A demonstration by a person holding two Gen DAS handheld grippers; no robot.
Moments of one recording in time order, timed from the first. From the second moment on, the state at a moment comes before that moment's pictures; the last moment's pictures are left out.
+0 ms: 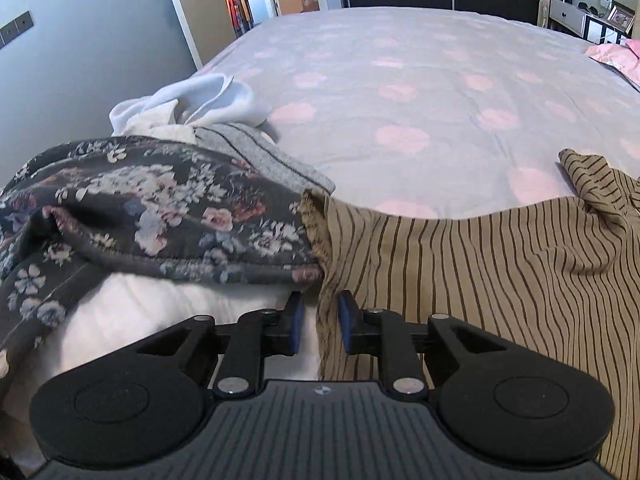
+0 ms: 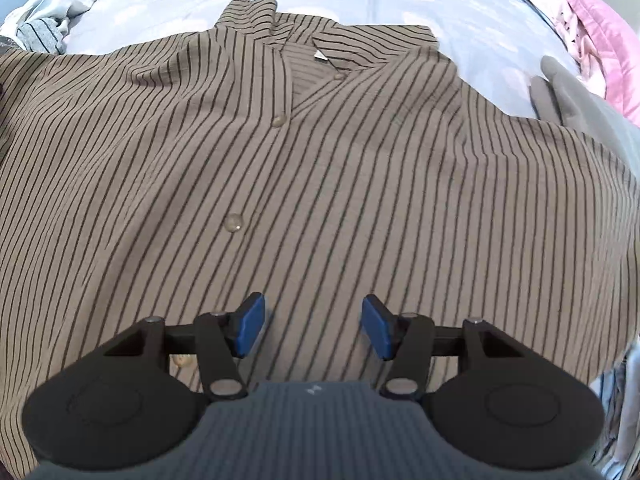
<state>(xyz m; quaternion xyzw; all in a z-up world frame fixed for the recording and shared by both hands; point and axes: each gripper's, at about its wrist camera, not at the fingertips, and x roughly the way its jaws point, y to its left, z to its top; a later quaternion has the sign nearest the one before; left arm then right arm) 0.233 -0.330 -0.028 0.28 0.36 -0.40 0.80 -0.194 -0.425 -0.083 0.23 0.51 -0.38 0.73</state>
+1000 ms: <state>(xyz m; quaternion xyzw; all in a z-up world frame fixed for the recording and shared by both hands) 0.251 -0.355 -0.045 0.33 0.35 -0.39 0.78 -0.018 -0.633 -0.099 0.28 0.38 -0.38 0.80</state>
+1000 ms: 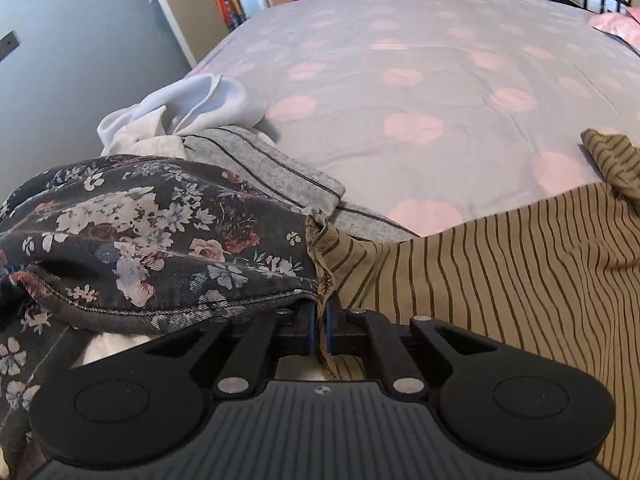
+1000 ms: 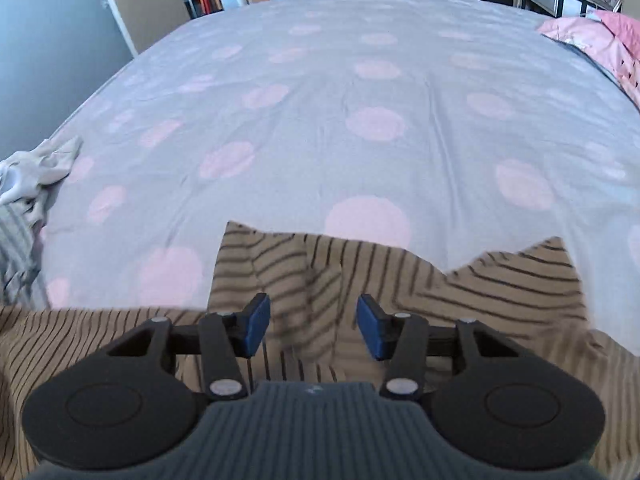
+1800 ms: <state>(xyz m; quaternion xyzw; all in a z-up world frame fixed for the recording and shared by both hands) 0.261 -0.357 -0.053 0.33 0.37 -0.38 0.78 -0.062 -0.643 -0.089 0.28 0.36 -0.49 0.75</state>
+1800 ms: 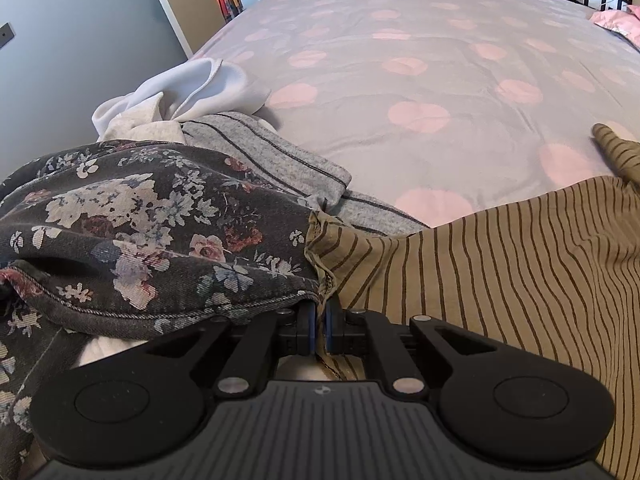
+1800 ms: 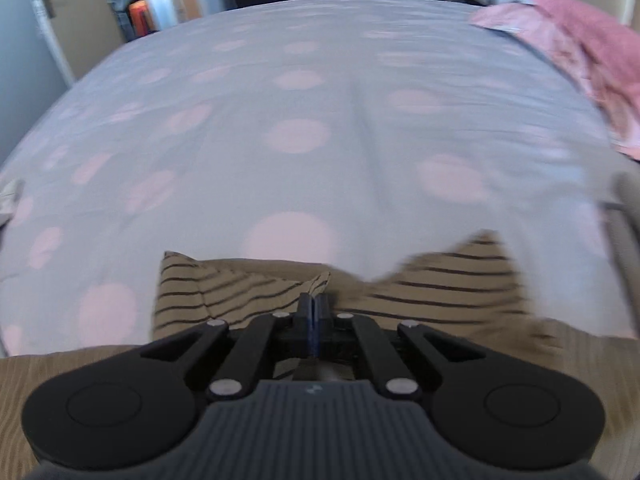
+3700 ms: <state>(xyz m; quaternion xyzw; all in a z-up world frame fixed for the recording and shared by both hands) 0.239 -0.357 -0.006 0.29 0.37 -0.44 0.76 -0.081 -0.540 -0.051 0.29 0.33 -0.37 0.82</state>
